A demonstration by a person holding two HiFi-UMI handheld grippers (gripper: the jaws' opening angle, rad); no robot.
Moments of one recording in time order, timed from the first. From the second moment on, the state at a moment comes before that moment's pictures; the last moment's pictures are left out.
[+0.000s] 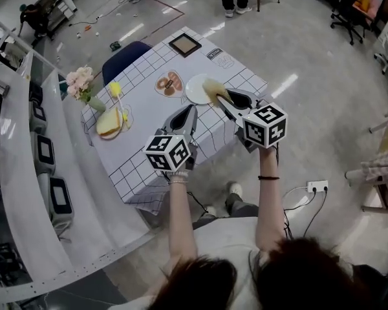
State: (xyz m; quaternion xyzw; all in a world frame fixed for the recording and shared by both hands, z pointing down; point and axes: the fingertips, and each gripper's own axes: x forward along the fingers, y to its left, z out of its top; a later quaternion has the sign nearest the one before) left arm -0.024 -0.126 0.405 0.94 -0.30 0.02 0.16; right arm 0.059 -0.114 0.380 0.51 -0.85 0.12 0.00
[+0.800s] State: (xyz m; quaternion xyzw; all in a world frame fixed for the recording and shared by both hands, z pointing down) left arm -0.023 -0.144 0.447 0.91 -0.36 0.04 0.21; right arm 0.064 -0.149 0.417 0.48 -0.86 0.16 0.02
